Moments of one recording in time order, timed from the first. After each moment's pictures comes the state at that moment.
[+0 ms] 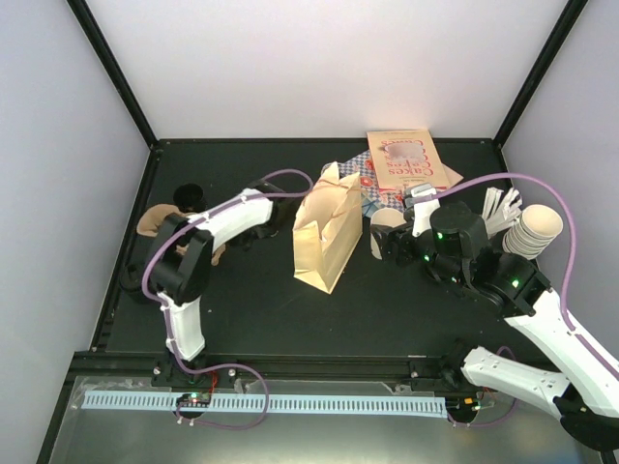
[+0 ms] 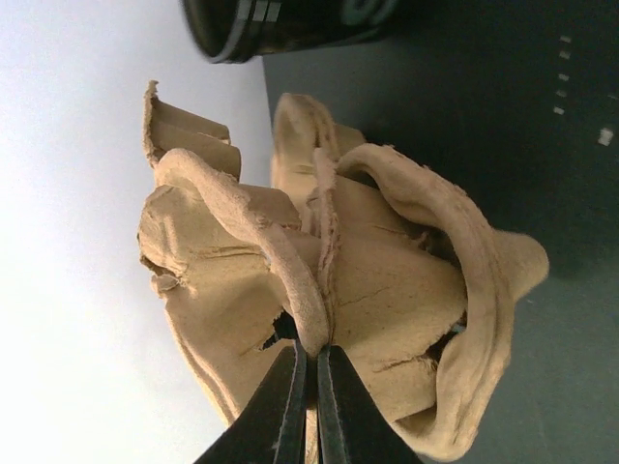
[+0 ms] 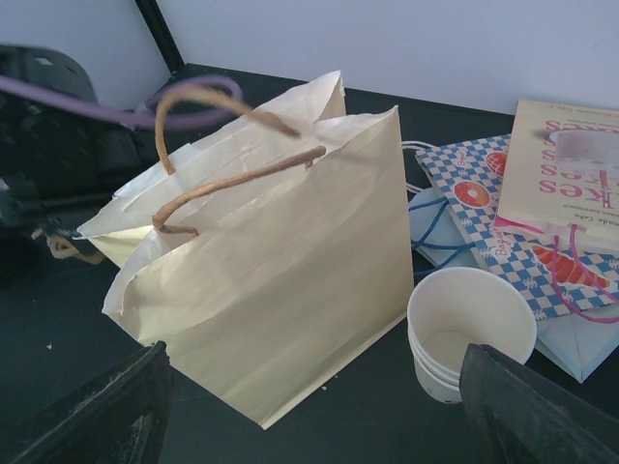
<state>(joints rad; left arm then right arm) -0.54 1.88 1.44 -1.51 -0.92 -0.57 0.80 0.87 1.19 -0.81 0.20 0.29</state>
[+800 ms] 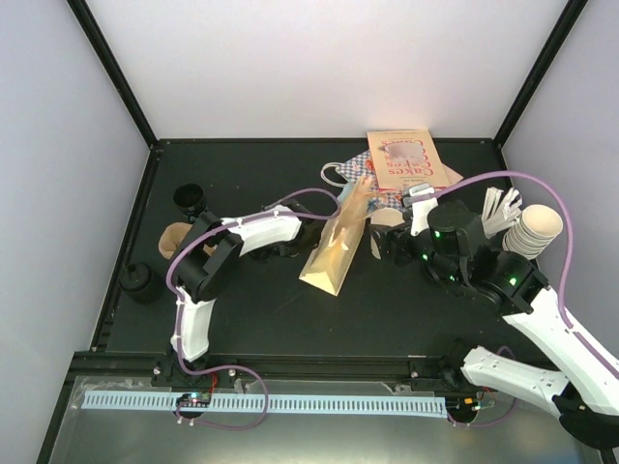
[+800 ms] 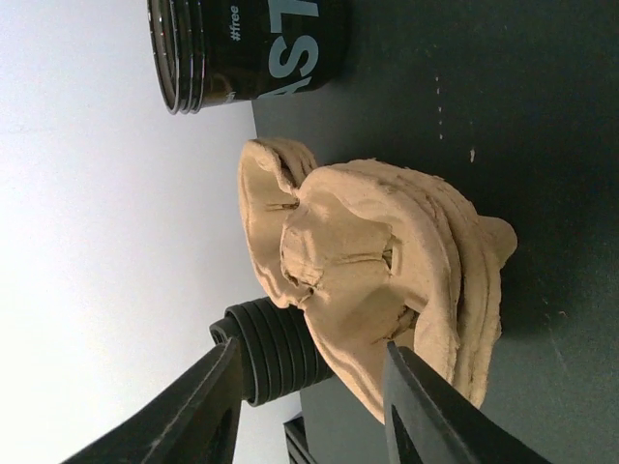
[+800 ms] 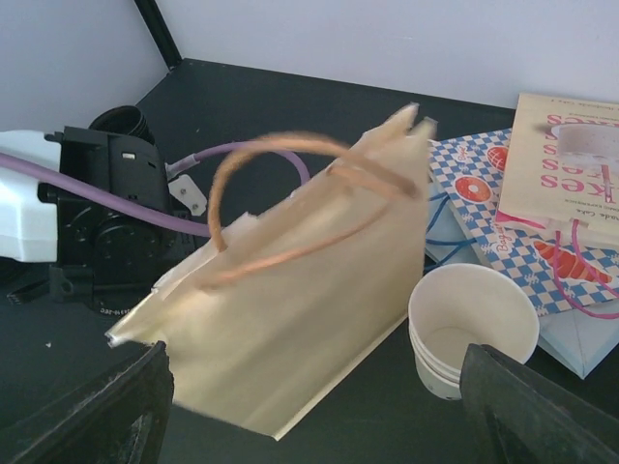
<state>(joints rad) -0.72 2.02 1.42 -1.52 -0.98 -0.72 0.80 0.88 1.20 -0.82 0.20 0.30</state>
